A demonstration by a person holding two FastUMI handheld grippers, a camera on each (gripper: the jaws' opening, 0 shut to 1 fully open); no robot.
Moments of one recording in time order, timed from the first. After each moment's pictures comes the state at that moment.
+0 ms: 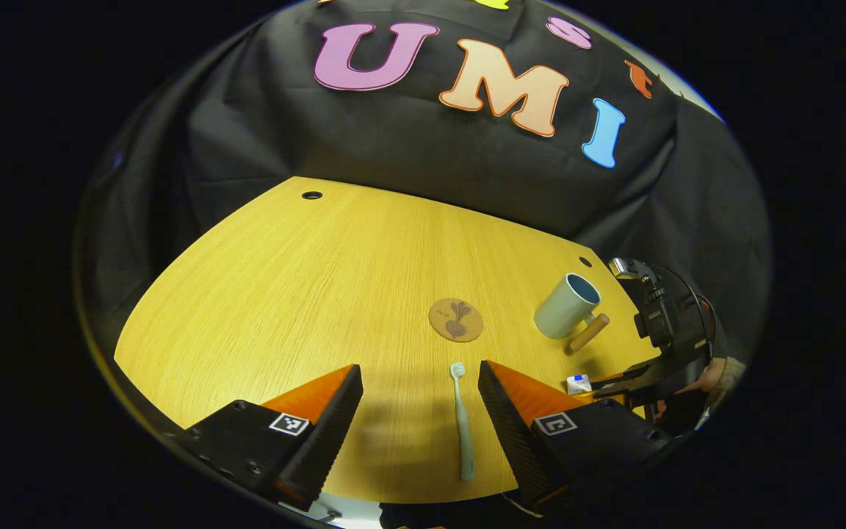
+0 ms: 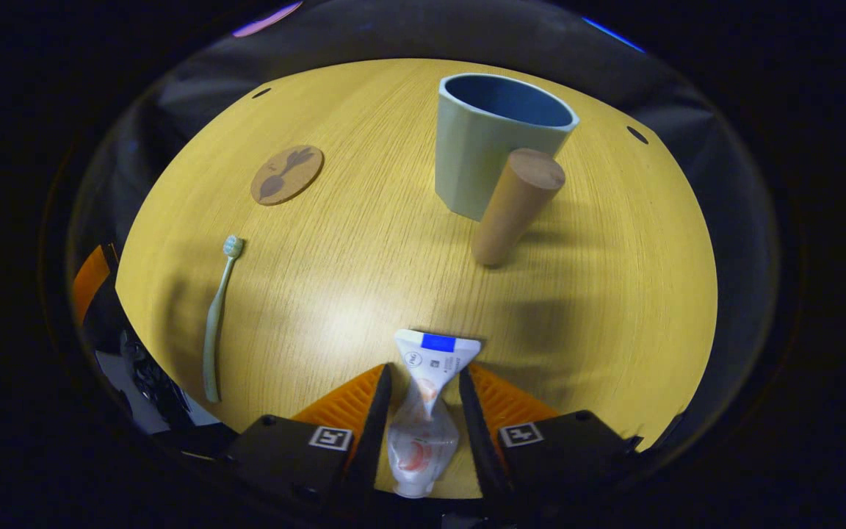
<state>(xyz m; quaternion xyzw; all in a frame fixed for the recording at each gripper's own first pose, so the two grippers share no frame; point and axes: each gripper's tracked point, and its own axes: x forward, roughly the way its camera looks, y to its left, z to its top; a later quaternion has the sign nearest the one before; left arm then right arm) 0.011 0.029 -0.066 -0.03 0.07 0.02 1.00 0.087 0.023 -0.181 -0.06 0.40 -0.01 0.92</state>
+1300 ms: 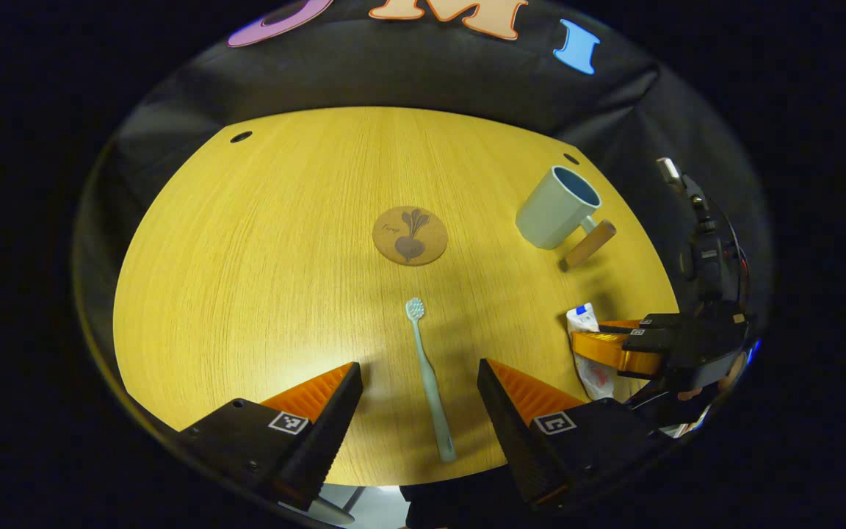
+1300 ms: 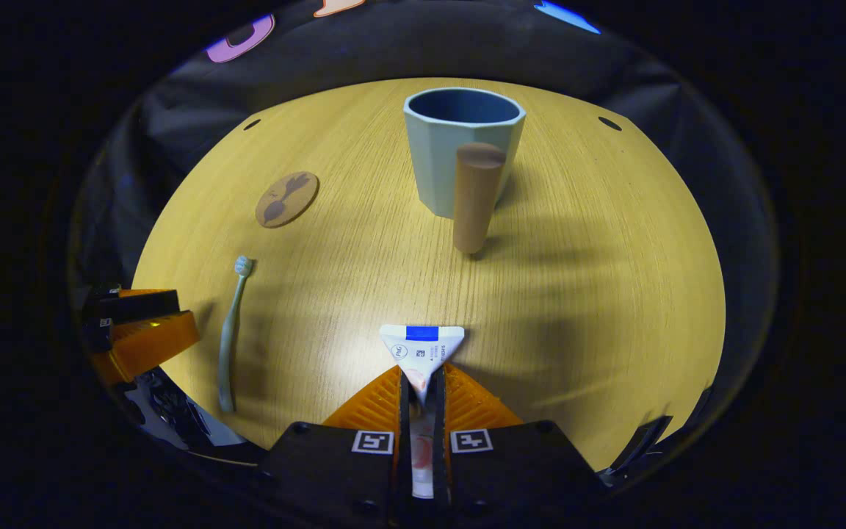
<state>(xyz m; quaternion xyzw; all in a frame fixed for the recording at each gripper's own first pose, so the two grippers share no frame) 0.042 -0.015 -0.141 0.03 0.30 -0.01 0.95 0.082 0.021 -0.172 -0.01 0.34 0.00 0.94</state>
